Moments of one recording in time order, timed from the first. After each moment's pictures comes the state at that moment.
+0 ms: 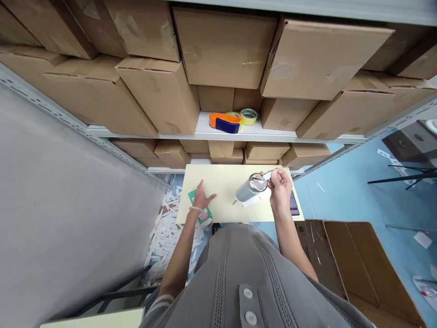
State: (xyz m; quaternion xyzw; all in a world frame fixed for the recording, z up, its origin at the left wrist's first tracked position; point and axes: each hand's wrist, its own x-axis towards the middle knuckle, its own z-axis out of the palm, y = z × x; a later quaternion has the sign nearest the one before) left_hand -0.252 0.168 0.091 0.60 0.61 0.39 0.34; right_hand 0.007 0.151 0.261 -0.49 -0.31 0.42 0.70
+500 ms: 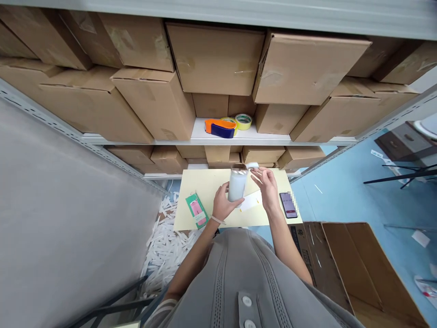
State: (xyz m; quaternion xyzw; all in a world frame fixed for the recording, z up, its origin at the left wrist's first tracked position) left_hand -0.160 0.152 0.178 0.63 0.52 0.43 0.38; right_hand 0.007 0.163 0.249 -0.50 -0.35 0.47 0.64
